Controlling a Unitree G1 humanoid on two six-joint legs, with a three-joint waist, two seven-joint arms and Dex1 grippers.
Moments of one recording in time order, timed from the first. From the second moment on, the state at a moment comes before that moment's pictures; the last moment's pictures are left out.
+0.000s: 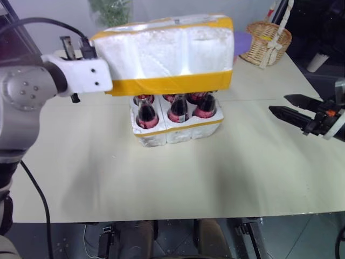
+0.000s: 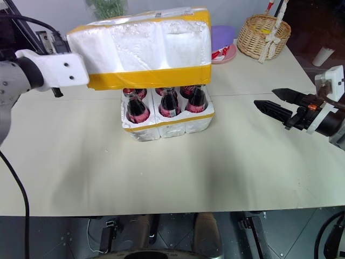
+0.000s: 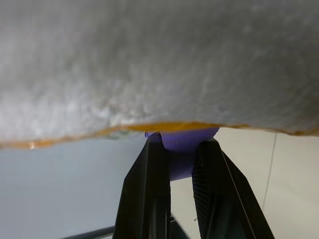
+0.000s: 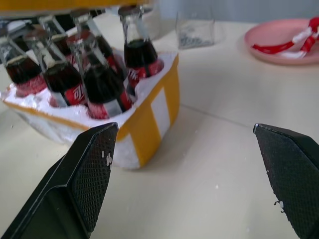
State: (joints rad) left arm -0.74 1.10 -0.14 -0.33 0.36 0.36 -0.87; right arm -0.33 -0.95 -0.51 -0.08 0.77 0.82 0.89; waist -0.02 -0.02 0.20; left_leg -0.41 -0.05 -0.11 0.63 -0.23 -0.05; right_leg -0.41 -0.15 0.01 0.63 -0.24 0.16
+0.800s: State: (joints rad) left arm -0.36 1.11 0.27 -0.47 0.04 0.57 -1.20; right arm -0.33 -0.95 -0.49 -0.07 0.78 0.82 0.90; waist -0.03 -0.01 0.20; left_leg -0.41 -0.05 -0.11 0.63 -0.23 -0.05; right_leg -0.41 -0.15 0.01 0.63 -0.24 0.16
